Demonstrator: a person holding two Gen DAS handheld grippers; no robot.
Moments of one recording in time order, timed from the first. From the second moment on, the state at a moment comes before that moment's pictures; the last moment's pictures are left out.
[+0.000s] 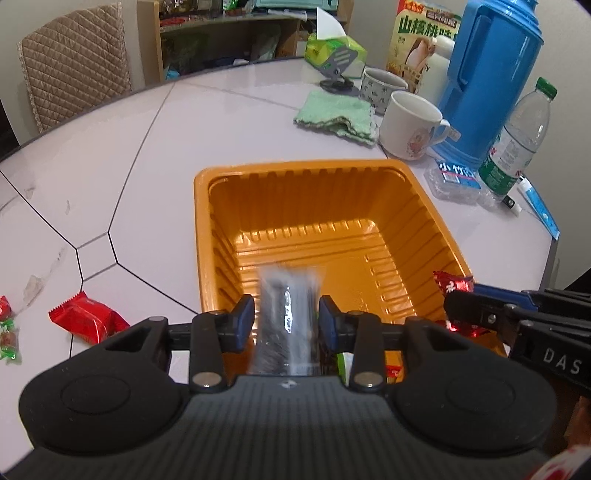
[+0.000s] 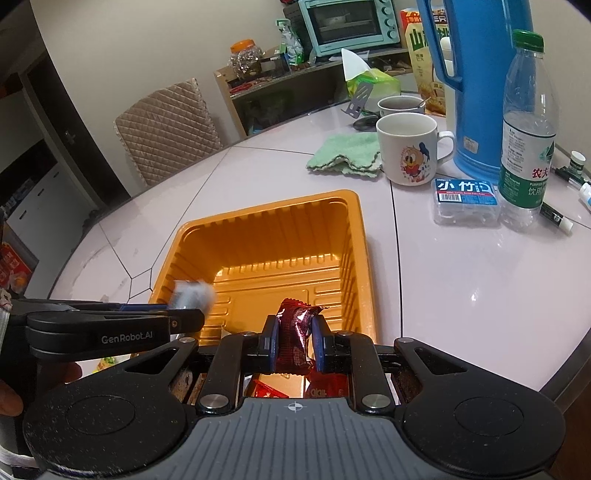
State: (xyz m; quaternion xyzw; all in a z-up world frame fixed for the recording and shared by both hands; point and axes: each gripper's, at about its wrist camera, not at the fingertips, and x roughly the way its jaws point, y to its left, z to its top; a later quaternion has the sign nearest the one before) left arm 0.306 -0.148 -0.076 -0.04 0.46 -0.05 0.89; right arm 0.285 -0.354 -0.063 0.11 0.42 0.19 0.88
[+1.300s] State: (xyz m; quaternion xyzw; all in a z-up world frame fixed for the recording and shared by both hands) left arm 0.263 -0.128 -0.053 -0.06 0.45 -0.10 0.88; right arm 0.274 -0.349 -0.054 0.12 0.41 0.19 0.88
